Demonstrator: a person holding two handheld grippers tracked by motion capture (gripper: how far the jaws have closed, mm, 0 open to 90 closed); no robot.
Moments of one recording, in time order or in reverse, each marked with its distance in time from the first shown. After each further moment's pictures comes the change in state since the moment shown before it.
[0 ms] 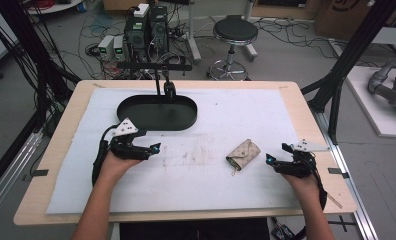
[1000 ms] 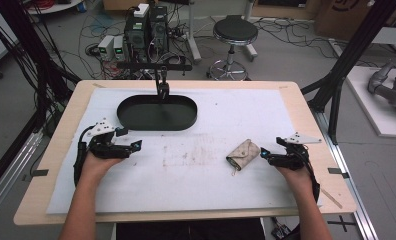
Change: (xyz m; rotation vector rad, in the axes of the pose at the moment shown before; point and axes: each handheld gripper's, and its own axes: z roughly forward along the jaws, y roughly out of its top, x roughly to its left) left arm 0.042 -0.021 -0.038 -0.053 0.046 -0.054; right arm -0.003 0.017 0.024 0.000 0.001 -0.010
